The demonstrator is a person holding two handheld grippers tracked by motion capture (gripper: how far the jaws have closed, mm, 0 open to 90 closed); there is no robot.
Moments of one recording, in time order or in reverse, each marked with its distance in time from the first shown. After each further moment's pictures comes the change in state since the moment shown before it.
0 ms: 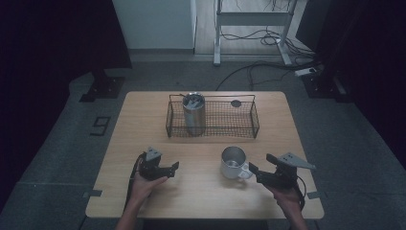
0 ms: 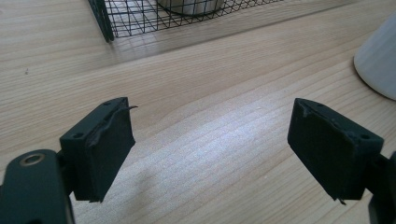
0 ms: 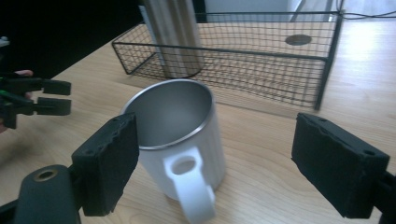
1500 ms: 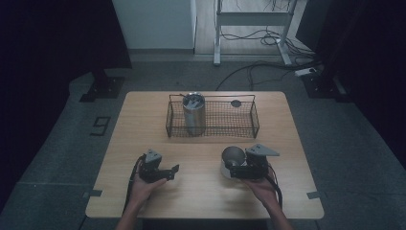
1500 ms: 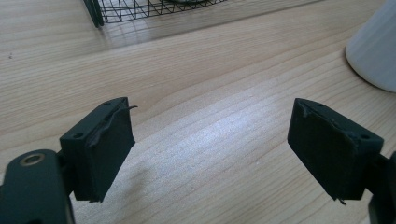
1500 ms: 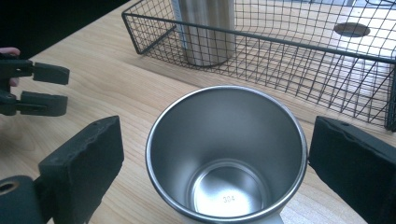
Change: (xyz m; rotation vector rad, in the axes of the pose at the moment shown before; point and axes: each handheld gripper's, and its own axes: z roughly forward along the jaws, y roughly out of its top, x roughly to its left) left arm 0.000 -0.006 -0.001 0.023 -0.028 -0.008; right arm 0.039 0.011 0.066 0.121 0.003 -0.086
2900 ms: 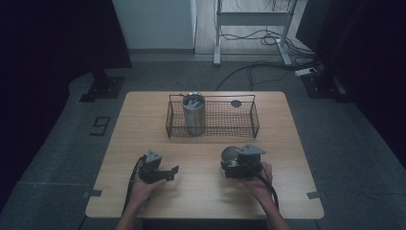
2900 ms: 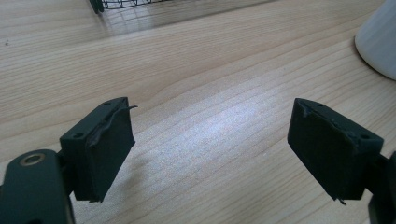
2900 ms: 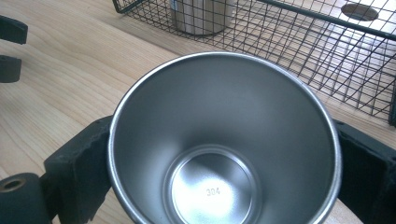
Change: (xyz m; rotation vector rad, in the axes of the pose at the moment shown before) left arm 0.002 -0.003 0.003 0.025 0.007 -0.003; right arm 0.003 -0.007 0.028 0.106 -0.057 -0.105
